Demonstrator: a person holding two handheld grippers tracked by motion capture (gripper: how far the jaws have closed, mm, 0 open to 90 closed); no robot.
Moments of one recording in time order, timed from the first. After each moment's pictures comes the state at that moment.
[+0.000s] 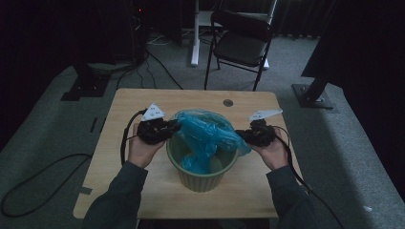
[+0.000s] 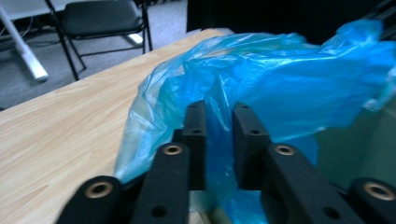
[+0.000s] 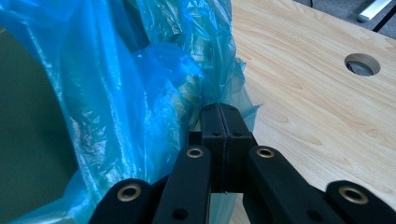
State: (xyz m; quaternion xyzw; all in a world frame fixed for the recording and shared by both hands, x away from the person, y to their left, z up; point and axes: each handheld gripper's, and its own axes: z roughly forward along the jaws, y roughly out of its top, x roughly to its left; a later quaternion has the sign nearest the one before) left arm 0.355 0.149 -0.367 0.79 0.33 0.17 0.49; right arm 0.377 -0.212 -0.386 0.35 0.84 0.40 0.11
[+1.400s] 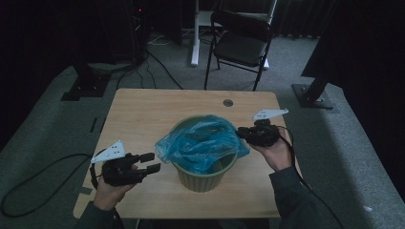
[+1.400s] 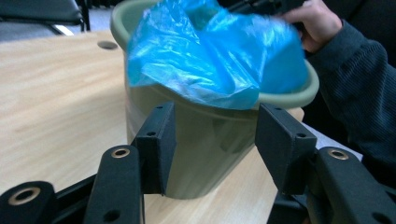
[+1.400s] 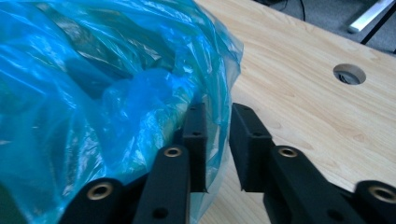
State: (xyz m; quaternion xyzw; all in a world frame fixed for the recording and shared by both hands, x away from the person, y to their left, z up) left arm 0.263 0.225 -0.396 0.77 0.30 0.06 0.56; right arm 0.368 -0.218 -0.374 0.35 0.83 0.42 0.12
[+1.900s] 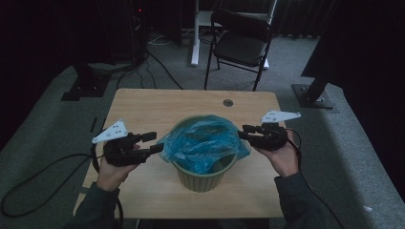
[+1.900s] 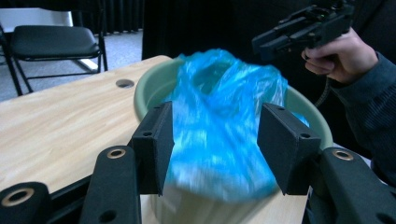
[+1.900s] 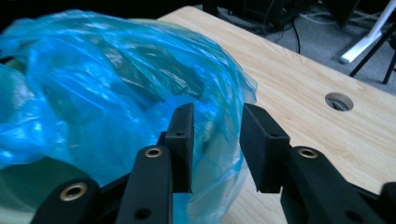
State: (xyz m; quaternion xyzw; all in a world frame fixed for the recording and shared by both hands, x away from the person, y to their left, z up) left arm 0.296 0.206 -0.349 0.77 0.28 0.10 0.57; right arm 0.339 -0.224 -0.348 0.33 0.81 0.46 0.15
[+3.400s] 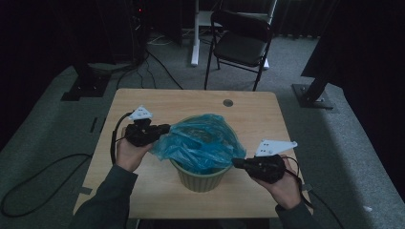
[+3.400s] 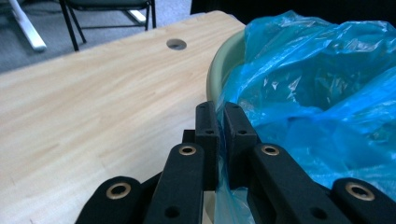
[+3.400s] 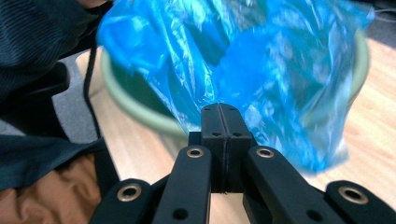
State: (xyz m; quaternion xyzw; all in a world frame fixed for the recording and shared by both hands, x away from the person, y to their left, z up) left arm 0.354 0.177 -0.368 0.79 0.38 0.13 0.46; right arm 0.267 -0.206 -0.365 0.26 0.84 0.46 0.09
